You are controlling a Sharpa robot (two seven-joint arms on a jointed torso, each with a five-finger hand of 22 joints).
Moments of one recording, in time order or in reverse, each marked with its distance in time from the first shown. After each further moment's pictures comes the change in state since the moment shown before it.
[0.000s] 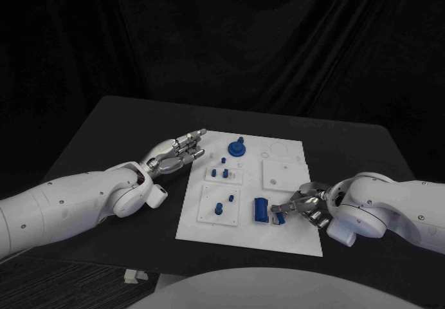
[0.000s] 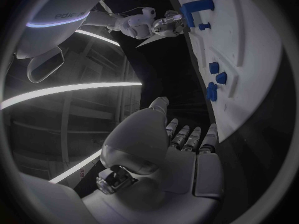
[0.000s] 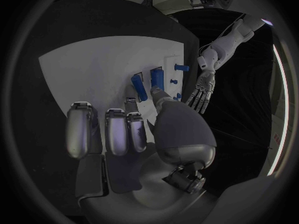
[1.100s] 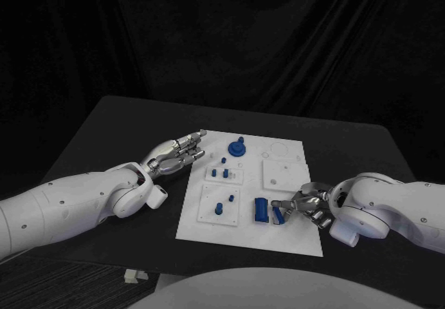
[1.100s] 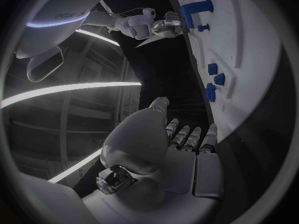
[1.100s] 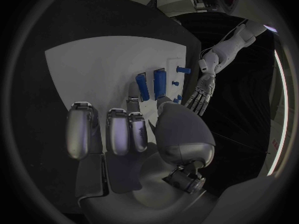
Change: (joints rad) left arm -0.003 0.000 0.000 -0.001 0.000 0.005 -0.007; left_hand 0.000 0.000 0.004 -0.004 0.004 -0.001 0.007 0.004 0.000 0.004 0.004 0.000 0.001 0.000 0.000 0.000 0.000 0.000 0.000 0.000 0.000 0.001; right arm 0.000 -0.009 0.000 0.004 -0.043 0.021 0.002; right_hand -0.066 0.040 -0.127 0.149 -0.020 0.025 -0.043 0.173 0.161 0.000 -0.033 0.000 0.000 0.001 -0.024 0.000 0.000 0.000 0.000 -0.018 0.000 0.001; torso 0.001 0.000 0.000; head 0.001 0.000
